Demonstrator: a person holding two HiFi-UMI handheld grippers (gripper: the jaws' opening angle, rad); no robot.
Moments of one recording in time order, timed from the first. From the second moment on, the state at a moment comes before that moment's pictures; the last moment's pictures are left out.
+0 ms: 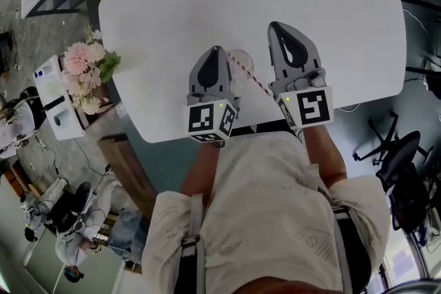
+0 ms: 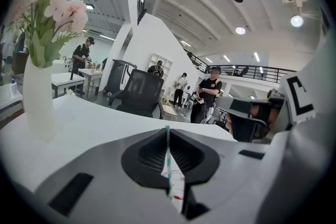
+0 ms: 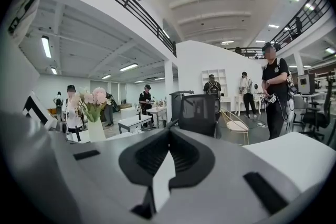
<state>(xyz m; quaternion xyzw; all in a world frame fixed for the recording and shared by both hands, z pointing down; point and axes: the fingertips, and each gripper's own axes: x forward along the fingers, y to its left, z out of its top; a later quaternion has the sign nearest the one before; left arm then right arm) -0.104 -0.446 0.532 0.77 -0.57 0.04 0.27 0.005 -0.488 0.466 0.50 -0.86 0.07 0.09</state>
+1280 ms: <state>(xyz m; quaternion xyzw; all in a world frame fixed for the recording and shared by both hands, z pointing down) -0.114 -0.454 0.552 0.79 -0.55 0.08 0.25 -0.021 -0.490 0.472 0.49 -0.86 0.07 0.10</state>
